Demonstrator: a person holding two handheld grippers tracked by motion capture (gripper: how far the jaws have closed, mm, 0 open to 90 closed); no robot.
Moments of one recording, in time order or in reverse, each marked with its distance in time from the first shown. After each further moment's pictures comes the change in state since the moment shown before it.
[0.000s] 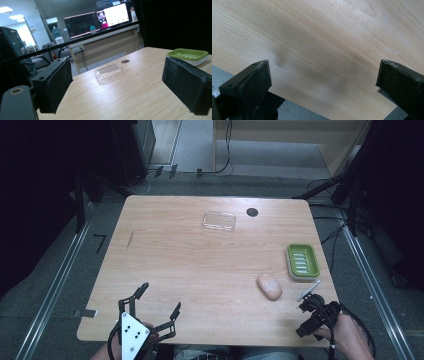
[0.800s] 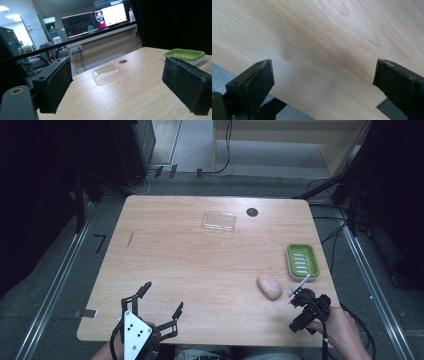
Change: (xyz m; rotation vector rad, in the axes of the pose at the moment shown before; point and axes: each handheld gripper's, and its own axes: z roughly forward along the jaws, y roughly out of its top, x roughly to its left) left arm -0.002 0.001 0.003 0.004 -0.016 0.001; right arm 0.012 0.023 -0.010 -0.010 0.013 -0.074
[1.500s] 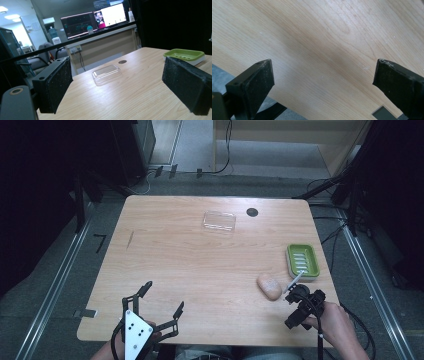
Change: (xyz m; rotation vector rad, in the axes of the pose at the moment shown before) left arm 0.000 0.000 0.002 -0.003 -0.002 -0.003; right arm 0.006 0.015 -0.009 -0.016 -0.006 -0.038
